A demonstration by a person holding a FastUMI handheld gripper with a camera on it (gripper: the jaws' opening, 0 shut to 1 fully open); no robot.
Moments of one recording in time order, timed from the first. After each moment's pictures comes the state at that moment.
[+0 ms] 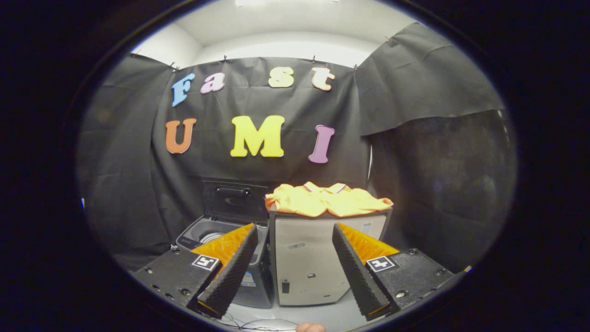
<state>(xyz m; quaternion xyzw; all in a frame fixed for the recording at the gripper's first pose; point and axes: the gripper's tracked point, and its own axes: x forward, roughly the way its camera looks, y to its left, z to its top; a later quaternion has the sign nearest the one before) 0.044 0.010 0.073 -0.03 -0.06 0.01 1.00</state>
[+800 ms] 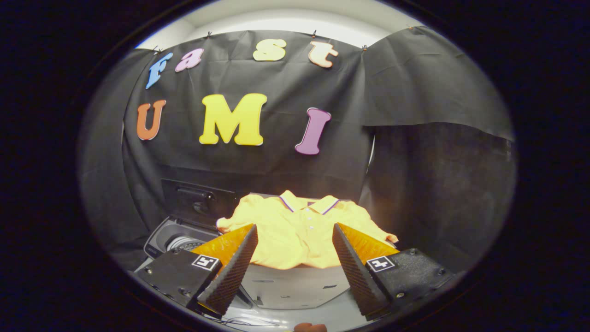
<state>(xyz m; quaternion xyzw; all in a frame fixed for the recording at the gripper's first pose) 0.235 -0.037 0.167 -0.06 0.04 -0.03 1.00</state>
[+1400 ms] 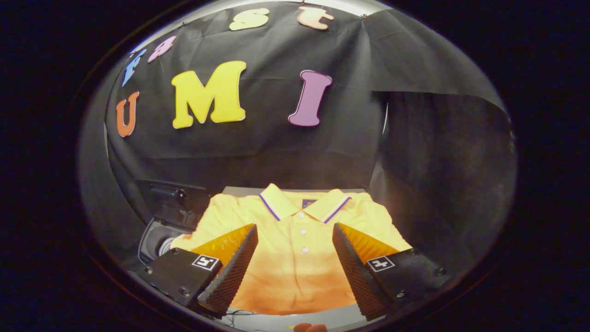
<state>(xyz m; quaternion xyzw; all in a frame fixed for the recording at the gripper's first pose) 0.374 -0.080 0.160 -0.04 0.15 -0.03 0.99</state>
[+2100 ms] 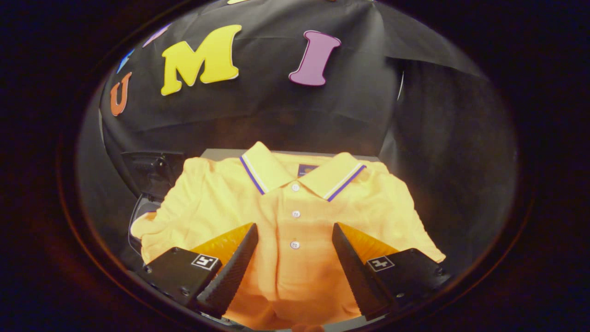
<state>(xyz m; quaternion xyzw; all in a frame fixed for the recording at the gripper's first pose) 0.412 -0.097 0.102 -0.03 0.25 -0.02 0.97</state>
